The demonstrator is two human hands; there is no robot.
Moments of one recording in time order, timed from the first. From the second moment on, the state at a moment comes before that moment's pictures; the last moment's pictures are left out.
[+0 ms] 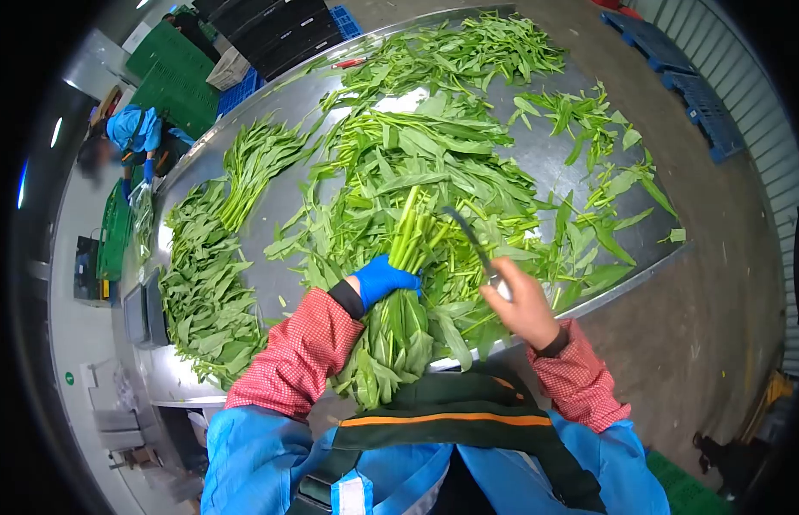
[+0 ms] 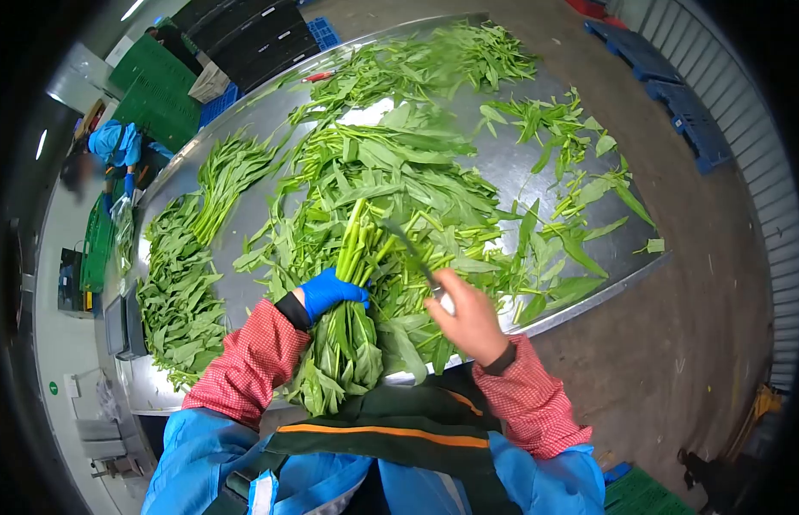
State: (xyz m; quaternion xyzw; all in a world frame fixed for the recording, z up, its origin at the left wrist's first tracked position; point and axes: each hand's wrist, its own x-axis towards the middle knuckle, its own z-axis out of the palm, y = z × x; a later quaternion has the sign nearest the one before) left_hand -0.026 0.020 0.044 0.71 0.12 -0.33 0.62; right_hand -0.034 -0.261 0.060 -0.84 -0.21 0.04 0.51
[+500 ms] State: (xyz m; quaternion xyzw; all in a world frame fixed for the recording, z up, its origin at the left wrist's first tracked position) left_hand -0.034 0.013 0.083 0.87 0.02 -0.22 0.45; right_hand -0.024 -0.265 0.031 -0.91 -0.24 -0.15 0.29
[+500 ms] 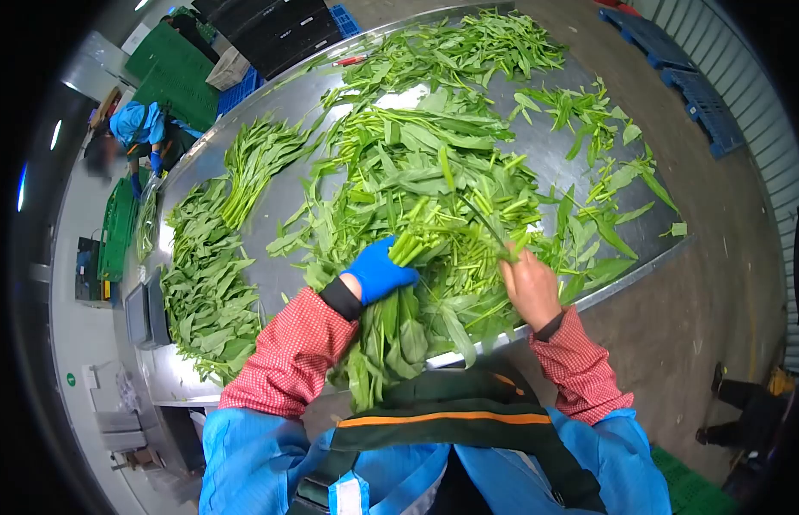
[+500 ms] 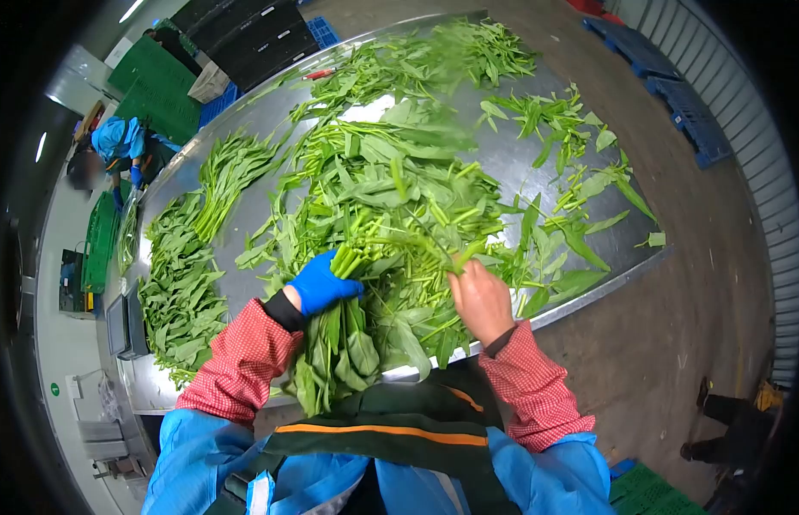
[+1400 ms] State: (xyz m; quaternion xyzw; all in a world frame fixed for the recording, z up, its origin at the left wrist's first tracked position) left_hand -0.016 0.071 0.170 0.55 0.10 -0.01 0.83; right_hand 0.030 -0.118 0.100 -0.64 -0.42 0.25 0.59
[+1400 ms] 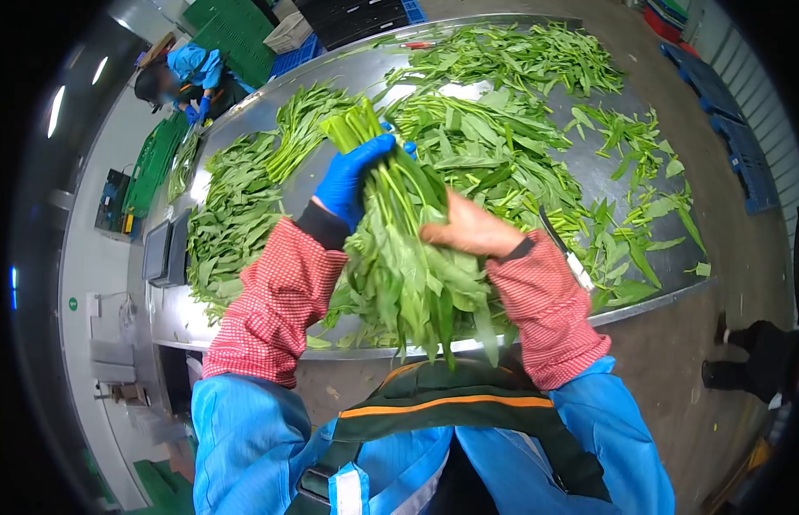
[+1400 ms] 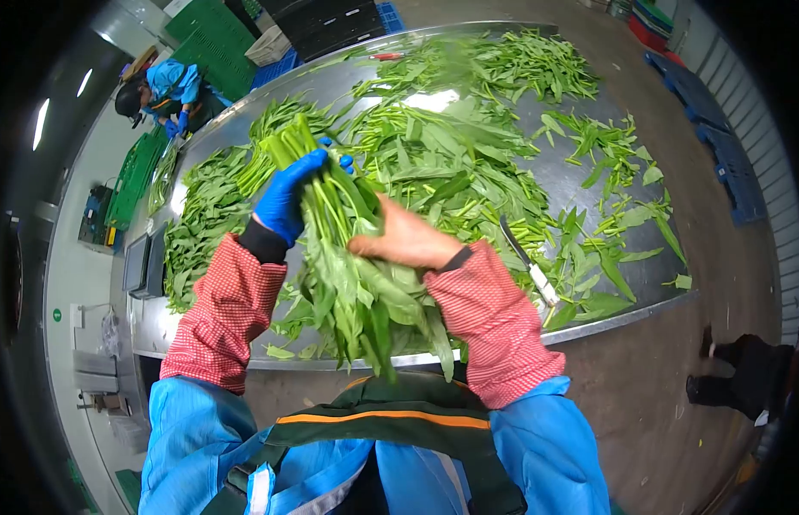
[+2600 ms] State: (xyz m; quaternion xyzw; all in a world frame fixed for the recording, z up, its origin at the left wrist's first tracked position) left_hand -0.164 0.155 0.050 0.86 0.08 0.06 0.50; right_hand 0.011 -0.113 0.011 -0.11 0.00 0.46 0.88
